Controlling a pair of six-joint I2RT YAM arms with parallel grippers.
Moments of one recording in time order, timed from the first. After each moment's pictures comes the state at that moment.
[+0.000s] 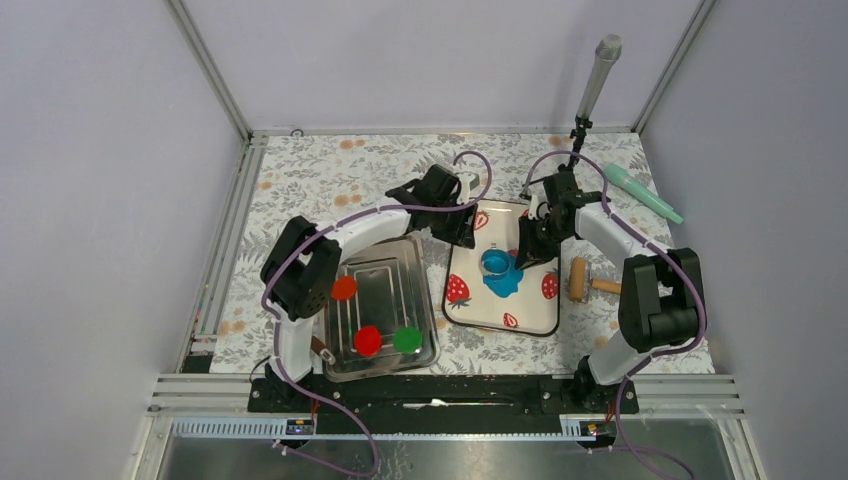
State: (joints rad) left arm -0.71 1.98 1.51 -0.39 0.28 -0.31; right arm 0.19 1.61 1.09 -0.76 -0.41 0.08
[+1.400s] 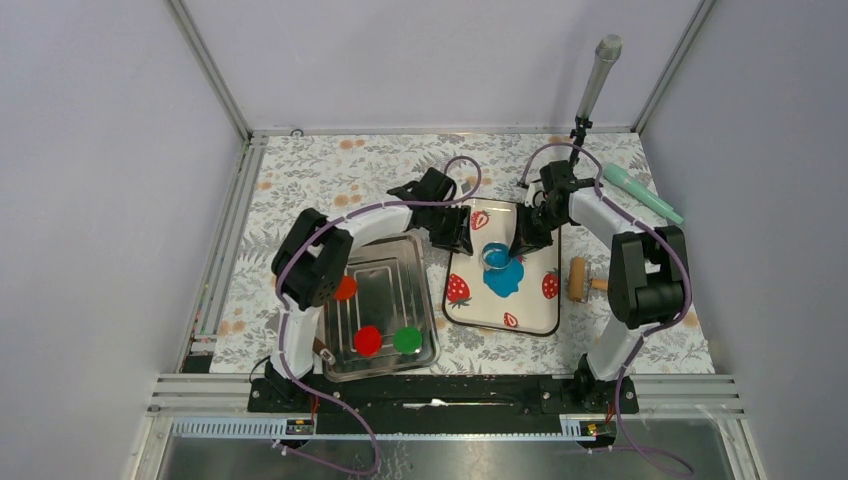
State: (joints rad) left arm -0.68 2.09 1.53 -0.41 0.41 -0.47; right arm 0.17 1.77 1.21 -0.75 -0.47 0.14
